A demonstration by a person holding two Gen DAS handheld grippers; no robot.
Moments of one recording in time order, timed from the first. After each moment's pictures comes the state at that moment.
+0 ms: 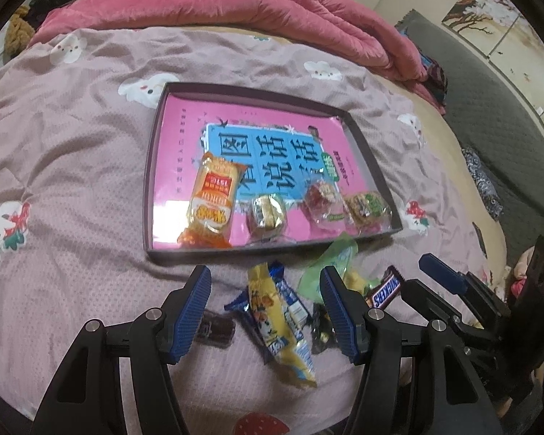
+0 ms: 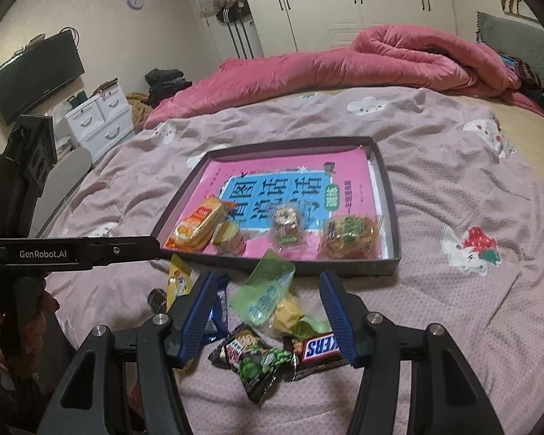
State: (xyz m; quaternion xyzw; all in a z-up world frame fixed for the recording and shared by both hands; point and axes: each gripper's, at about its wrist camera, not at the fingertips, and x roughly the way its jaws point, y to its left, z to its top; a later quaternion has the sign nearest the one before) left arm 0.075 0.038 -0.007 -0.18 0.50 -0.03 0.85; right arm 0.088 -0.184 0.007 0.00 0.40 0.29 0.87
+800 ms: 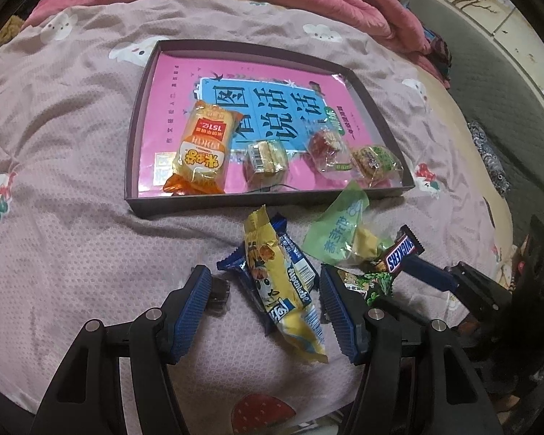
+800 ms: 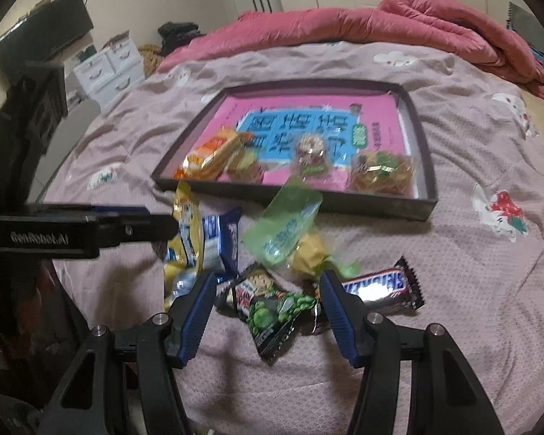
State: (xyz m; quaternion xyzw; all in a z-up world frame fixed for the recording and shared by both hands) left arm 0.068 0.023 -0.036 -0.17 0.54 -0.04 0.82; right arm 0.077 -0.166 -0.033 -0.06 0.48 0.32 0.82
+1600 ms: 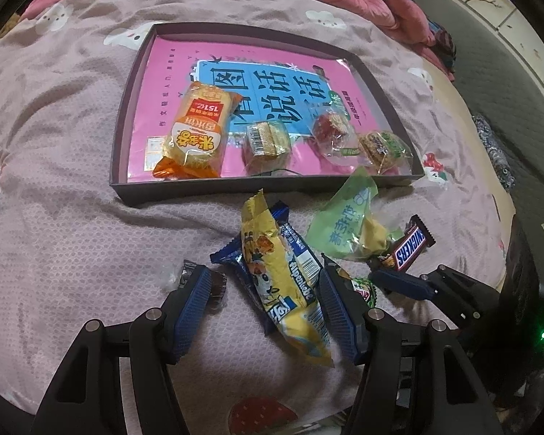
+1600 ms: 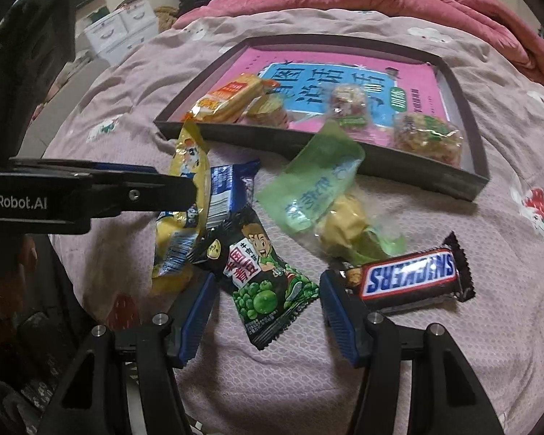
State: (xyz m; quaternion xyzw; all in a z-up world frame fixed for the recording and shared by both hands) left arm 0.074 0.015 -0.053 -0.16 0.55 -0.04 0.82; right arm 0.076 -0.142 -0.064 -0.11 0.51 0.35 0.78
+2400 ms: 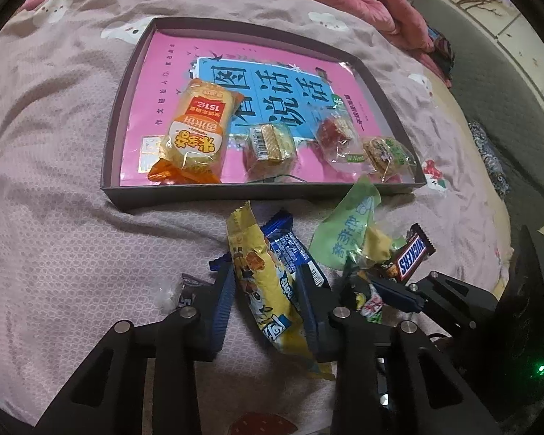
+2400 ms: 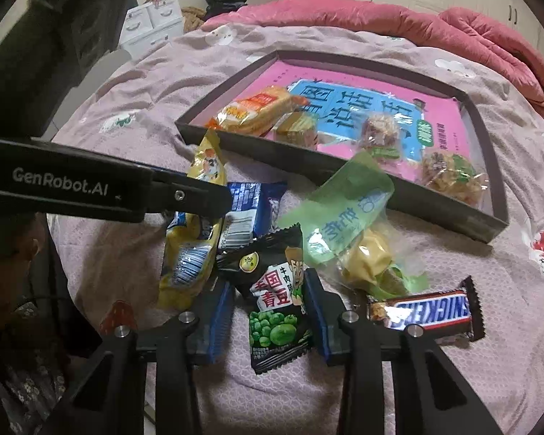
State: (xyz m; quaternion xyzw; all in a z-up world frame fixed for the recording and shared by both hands) left arm 0.081 0.023 -0.062 -0.19 0.55 -0.05 0.82; right arm 0.071 -0.131 -0.059 -0.12 0.46 0.37 0.80
